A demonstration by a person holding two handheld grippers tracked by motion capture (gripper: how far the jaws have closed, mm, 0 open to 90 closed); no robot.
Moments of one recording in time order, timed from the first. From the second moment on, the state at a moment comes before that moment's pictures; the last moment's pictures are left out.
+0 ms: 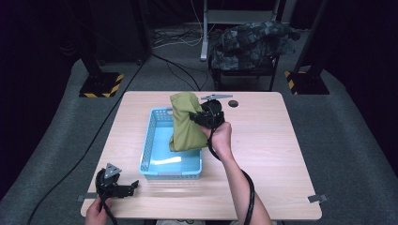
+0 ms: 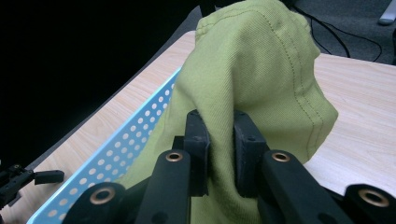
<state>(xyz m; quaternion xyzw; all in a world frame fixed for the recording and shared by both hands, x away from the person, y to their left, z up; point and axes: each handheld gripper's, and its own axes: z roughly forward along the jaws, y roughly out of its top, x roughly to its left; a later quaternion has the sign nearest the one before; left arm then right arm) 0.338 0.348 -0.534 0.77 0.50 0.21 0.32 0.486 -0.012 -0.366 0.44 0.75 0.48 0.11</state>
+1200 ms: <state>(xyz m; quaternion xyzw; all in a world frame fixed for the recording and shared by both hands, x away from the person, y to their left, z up) 0.338 0.347 -0.534 0.77 0.50 0.21 0.32 0.492 0.012 -0.394 0.48 0.74 0.47 0.08</state>
